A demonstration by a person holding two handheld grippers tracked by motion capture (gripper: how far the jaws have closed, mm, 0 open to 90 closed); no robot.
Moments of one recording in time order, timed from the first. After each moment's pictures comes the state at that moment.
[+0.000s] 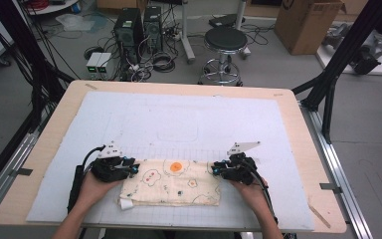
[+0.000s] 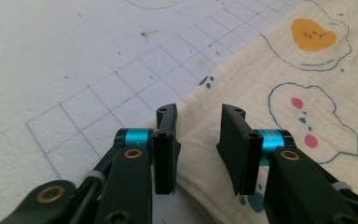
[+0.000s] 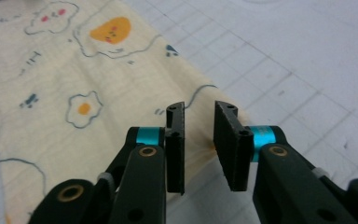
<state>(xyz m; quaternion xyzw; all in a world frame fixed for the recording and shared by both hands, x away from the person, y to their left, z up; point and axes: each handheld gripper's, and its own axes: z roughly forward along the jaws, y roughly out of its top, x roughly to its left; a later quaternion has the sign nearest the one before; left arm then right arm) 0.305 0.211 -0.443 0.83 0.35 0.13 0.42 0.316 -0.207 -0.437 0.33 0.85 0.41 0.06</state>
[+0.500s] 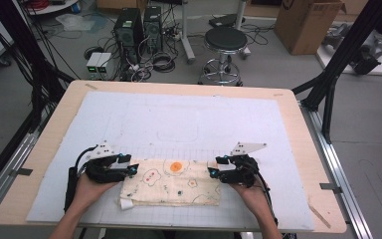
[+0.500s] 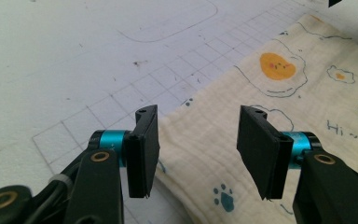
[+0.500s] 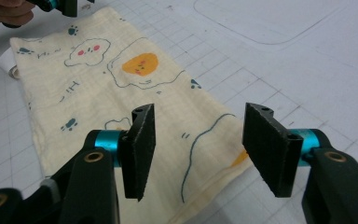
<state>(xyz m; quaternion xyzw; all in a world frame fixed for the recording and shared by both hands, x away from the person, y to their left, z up) 0.296 0.221 -0.431 0.80 0.35 0.12 0.48 0.305 -0.209 -0.423 0.32 0.83 0.46 0.06</state>
